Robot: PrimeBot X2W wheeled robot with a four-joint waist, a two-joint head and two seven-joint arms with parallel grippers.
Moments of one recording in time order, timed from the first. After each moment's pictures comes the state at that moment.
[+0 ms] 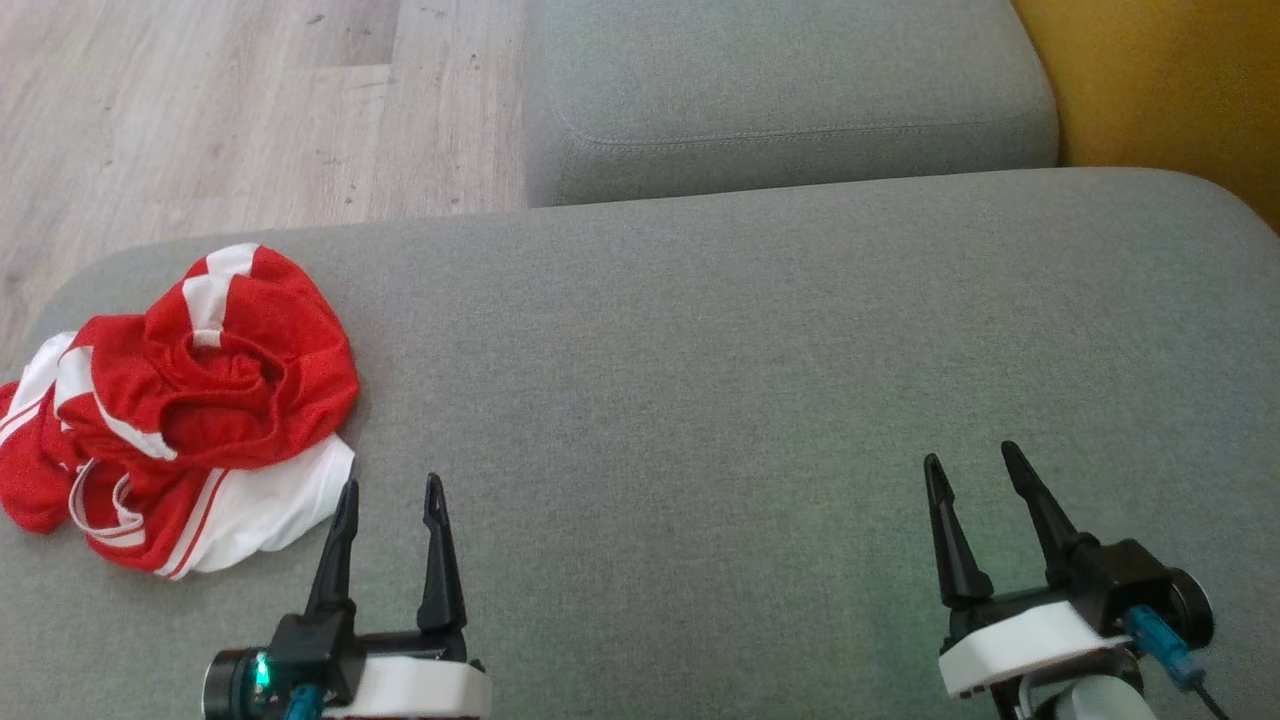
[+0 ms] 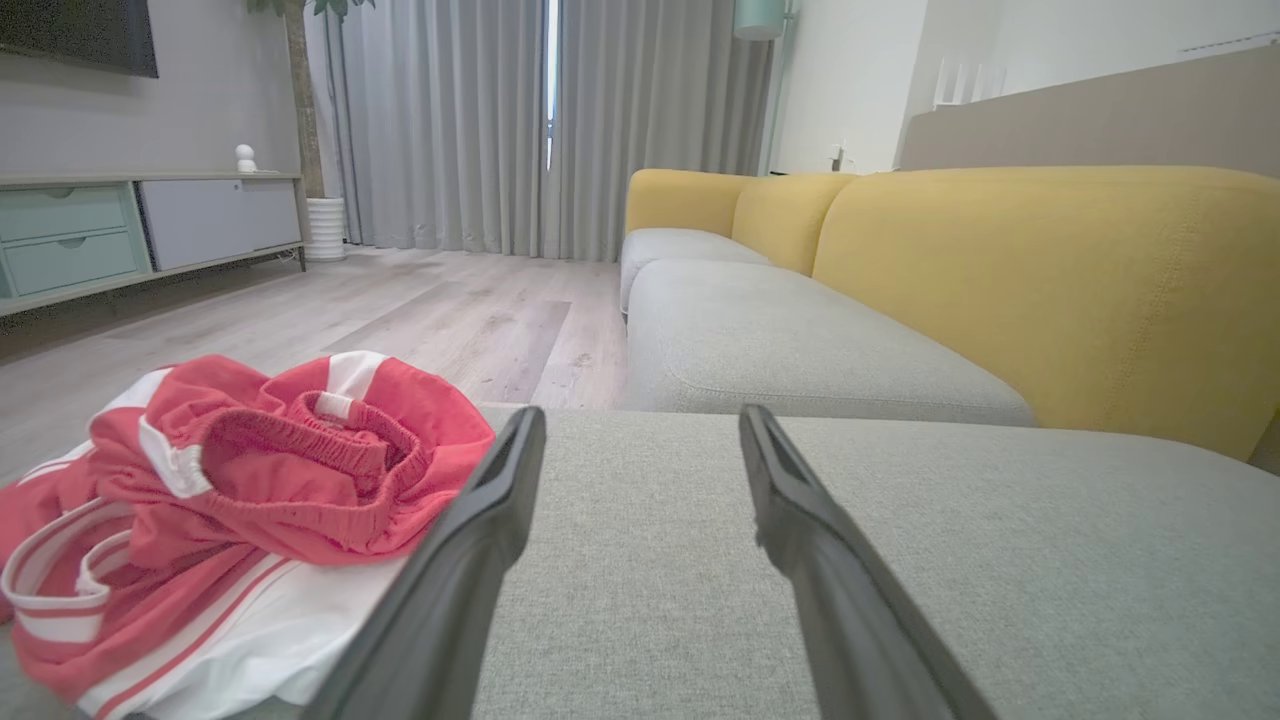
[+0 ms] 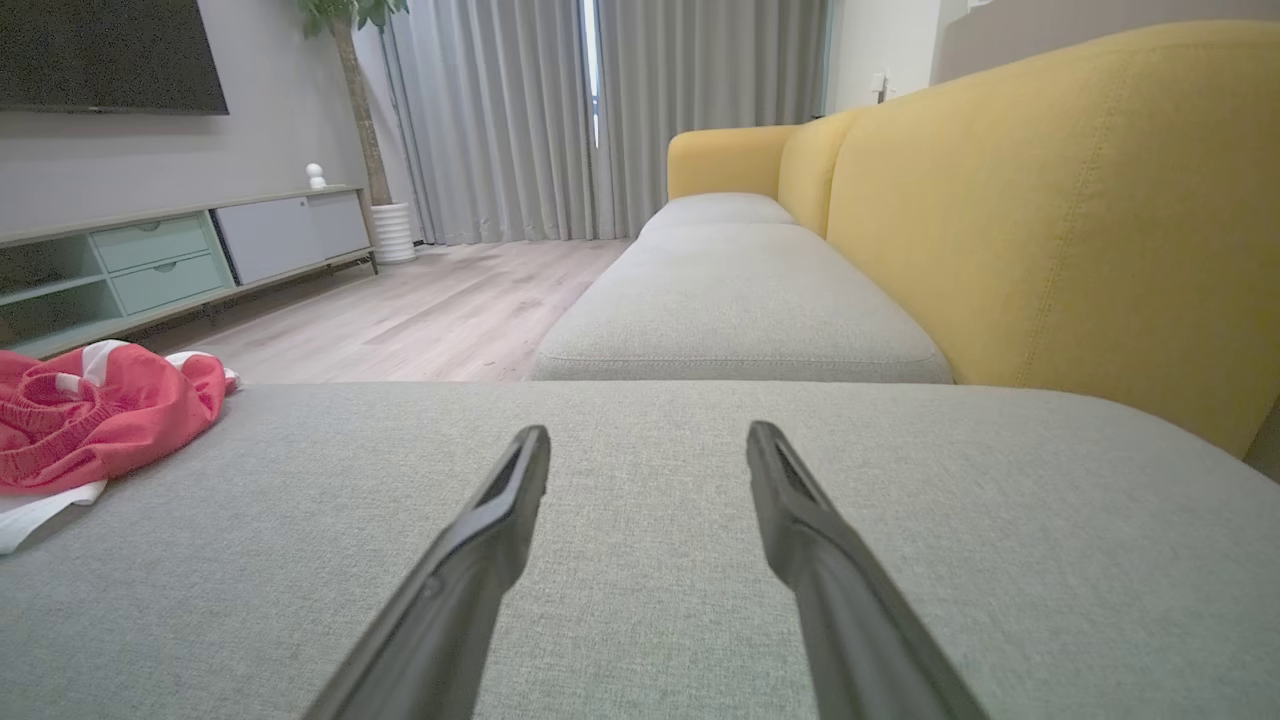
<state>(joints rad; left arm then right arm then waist) 0.05 0.04 -0.23 0.16 -0.21 0.12 -0.25 0.04 -0.04 0.08 0.24 0.06 0.12 -0.24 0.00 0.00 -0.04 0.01</state>
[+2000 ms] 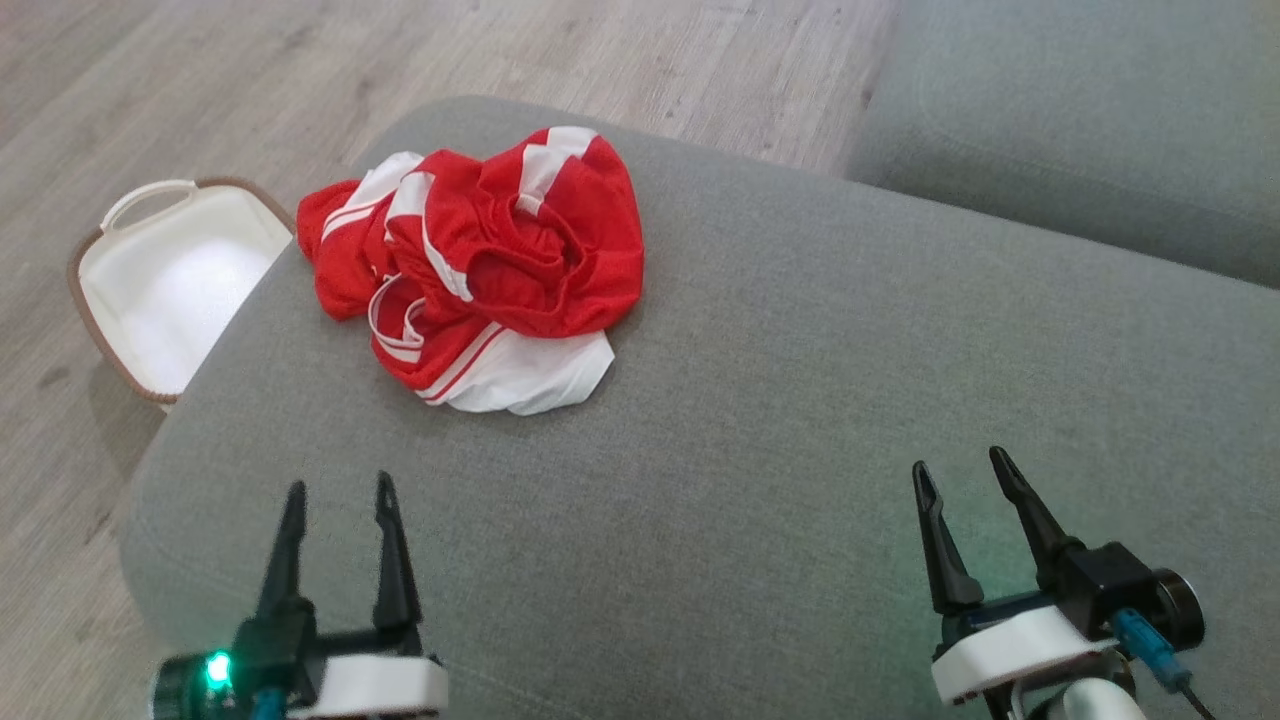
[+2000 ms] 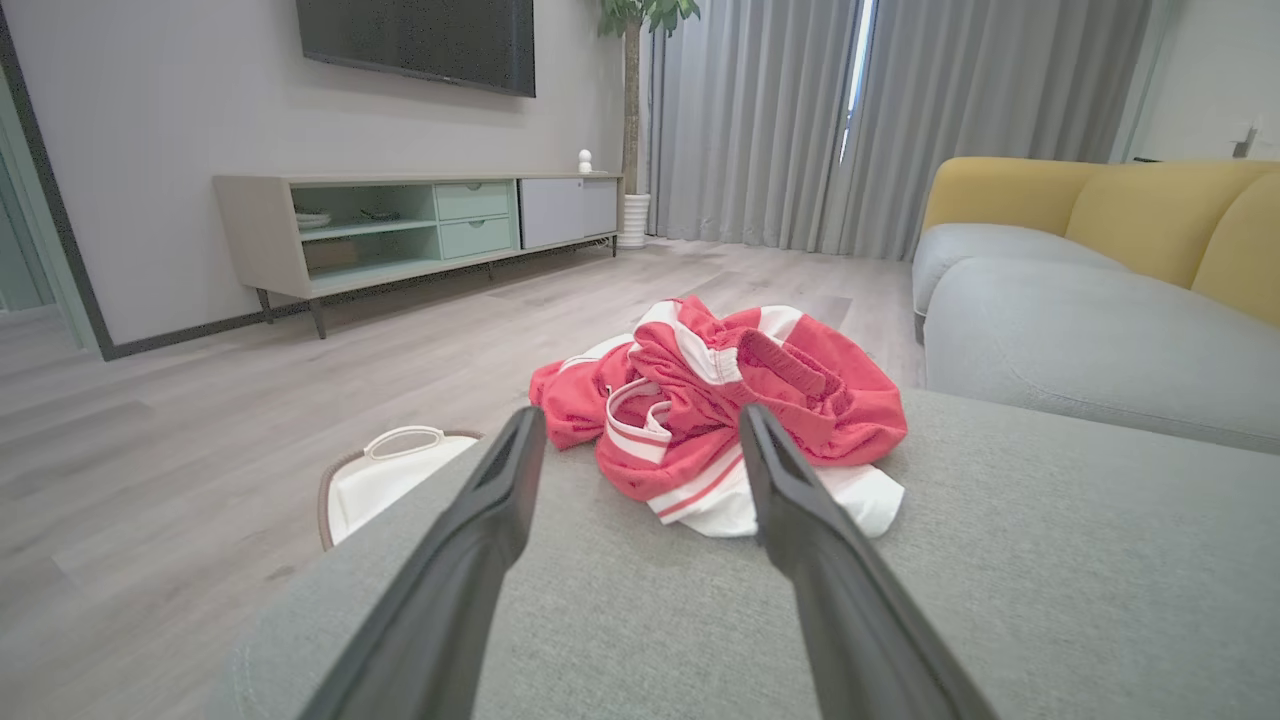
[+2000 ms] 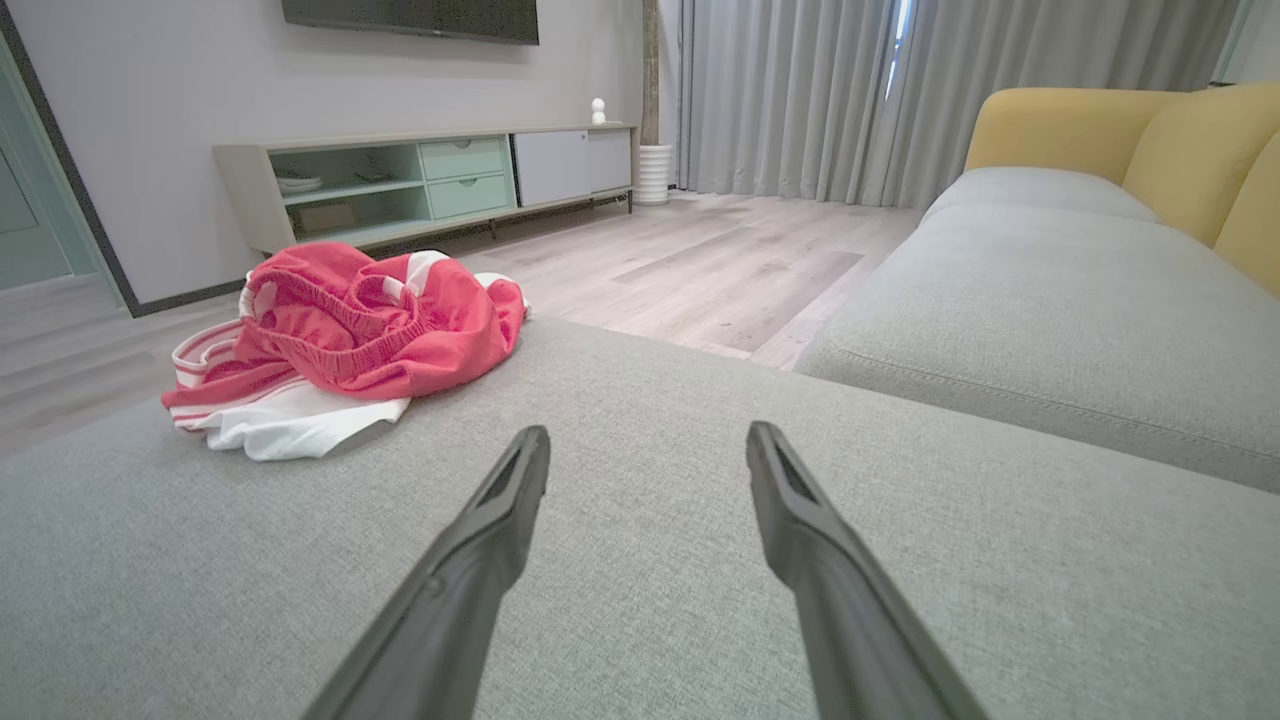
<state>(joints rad) 0.07 0.05 -0.15 0.16 -0.14 0.13 -0.25 0.04 -0.04 0.10 0.25 0.04 0.12 -0.25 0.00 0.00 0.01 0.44</state>
